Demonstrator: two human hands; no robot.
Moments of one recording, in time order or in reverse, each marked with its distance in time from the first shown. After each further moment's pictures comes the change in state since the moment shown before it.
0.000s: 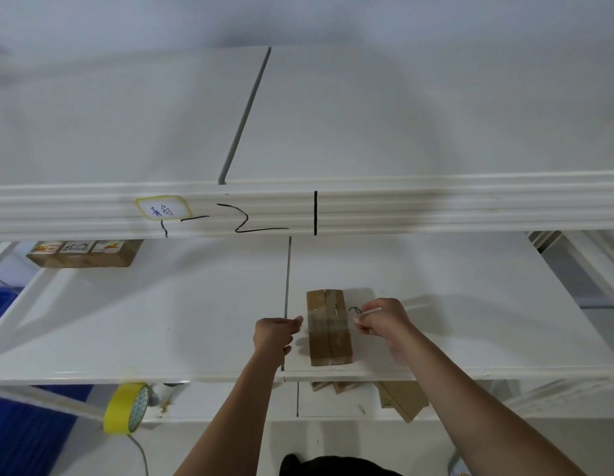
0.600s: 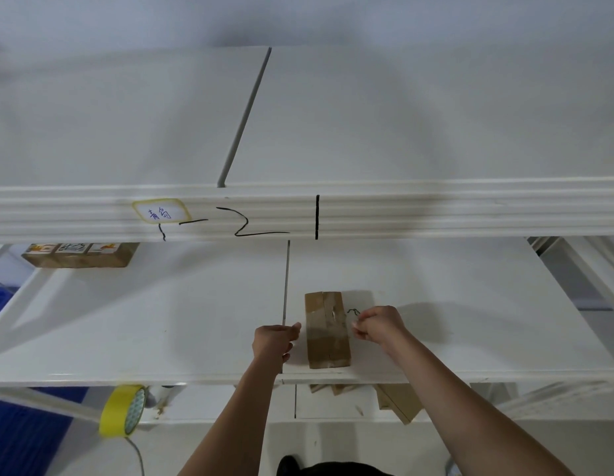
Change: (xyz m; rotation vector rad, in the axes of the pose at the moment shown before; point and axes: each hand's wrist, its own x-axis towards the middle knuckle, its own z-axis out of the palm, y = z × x) left_hand 0.009 -0.012 0.001 -0.028 -0.016 -0.041; right_hand 0.015 0.012 0.012 0.018 0.031 0.074
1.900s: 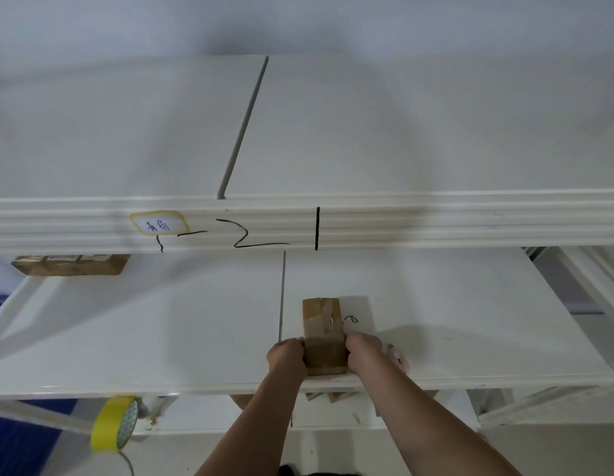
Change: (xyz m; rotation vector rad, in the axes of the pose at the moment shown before) left_hand -0.001 -0.009 0.039 0.138 0.059 -0.081; right_hand -0.046 -0.012 0.042 0.294 0.328 0.357
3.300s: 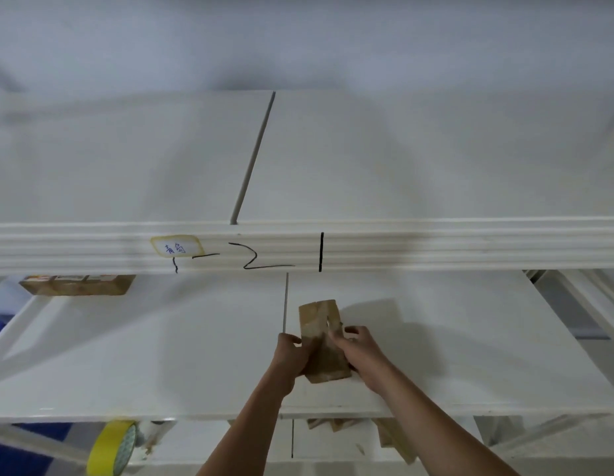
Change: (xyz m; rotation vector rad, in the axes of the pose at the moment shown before) left_hand -0.017 0.032 -0.019 0.032 -0.240 0.268; right_hand 0.012 -0.015 -0.003 -0.312 -0.524 -0.381
